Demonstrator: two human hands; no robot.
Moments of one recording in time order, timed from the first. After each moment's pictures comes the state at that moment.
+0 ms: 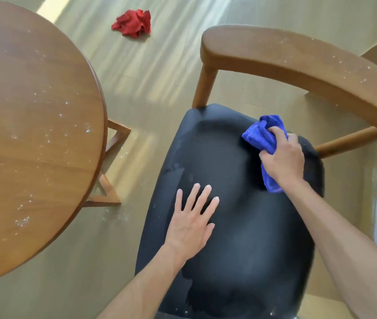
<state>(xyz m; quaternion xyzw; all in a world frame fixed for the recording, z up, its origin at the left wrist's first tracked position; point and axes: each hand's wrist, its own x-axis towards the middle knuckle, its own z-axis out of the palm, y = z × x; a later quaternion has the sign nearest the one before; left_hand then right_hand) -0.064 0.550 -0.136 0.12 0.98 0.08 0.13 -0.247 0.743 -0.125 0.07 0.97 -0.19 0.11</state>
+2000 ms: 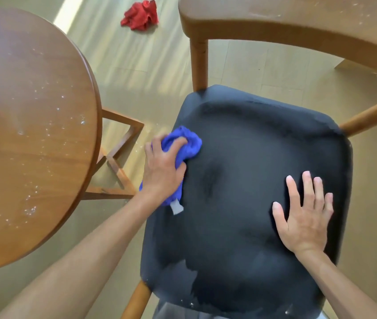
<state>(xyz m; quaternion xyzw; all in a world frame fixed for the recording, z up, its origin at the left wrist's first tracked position) -0.137 0.500 -0.130 -0.11 0.96 0.25 0.02 -0.087 0.815 -0.192 -0.05 1.00 -0.05 0.00</state>
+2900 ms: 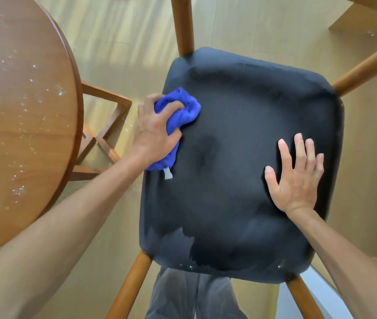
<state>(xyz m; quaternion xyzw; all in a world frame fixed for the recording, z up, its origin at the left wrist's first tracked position) -0.154 0.491 -0.138 -0.01 0.97 0.26 0.02 -0.086 0.813 -0.189 -0.04 1.00 -0.04 0.01</state>
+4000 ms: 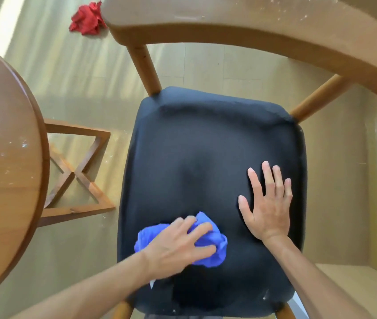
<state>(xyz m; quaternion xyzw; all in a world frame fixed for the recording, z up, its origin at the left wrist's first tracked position) -0.049 0.563 -0.132 0.47 0.86 0.11 0.14 -0.087 0.812 -0.189 -0.04 1.00 -0.04 0.00</state>
